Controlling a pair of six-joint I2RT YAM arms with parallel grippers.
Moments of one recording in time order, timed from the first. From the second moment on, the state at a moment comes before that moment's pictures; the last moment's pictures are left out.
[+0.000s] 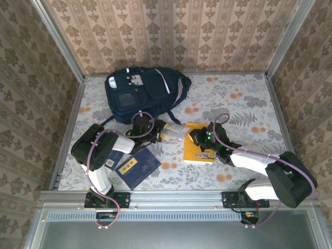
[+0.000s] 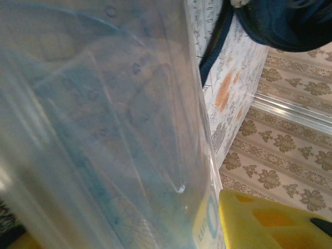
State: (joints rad) left arm -0.60 1.79 0.60 0.67 0.30 -1.64; right arm 0.55 1.30 0.44 0.37 -0.15 1.50
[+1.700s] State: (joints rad) left arm -0.63 1.36 0.66 0.63 0.22 -1.35; right arm 0.56 1.22 0.41 0.86 -0.27 1.26
